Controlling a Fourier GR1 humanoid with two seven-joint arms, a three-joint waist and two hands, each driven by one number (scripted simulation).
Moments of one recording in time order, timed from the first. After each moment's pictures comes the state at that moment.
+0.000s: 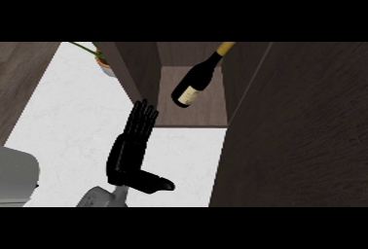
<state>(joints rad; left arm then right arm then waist) -0.15 0.14 -0.44 -1.39 0.61 0.09 -0.44 0.38 -0.70 0.57 -2.52 -0.01 -0.45 0.03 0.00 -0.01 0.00</state>
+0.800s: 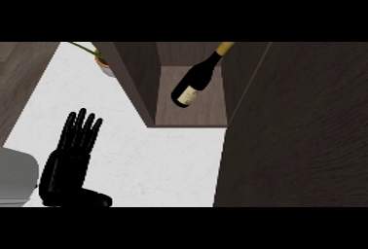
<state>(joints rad) 0.06 0.37 -0.27 -1.56 0.68 -0.05 -0.47 0.38 -0.81 0.74 -2.51 -0.02 -0.21 -0.04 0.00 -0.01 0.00</state>
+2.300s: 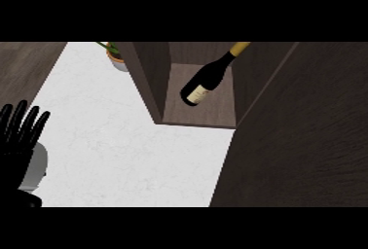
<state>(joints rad) 0.08 0.57 -0.04 -1.53 0.84 -0.29 -0.40 0.04 -0.63 0.67 -2.47 -0.04 -0.14 0.22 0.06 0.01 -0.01</state>
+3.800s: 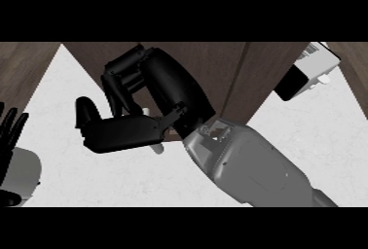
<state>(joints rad) 0.08 0.57 0.09 -1.43 0.83 -0.39 -0.37 -0.95 0.00 0.46 -1.53 -0.35 -0.32 0.44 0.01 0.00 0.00</state>
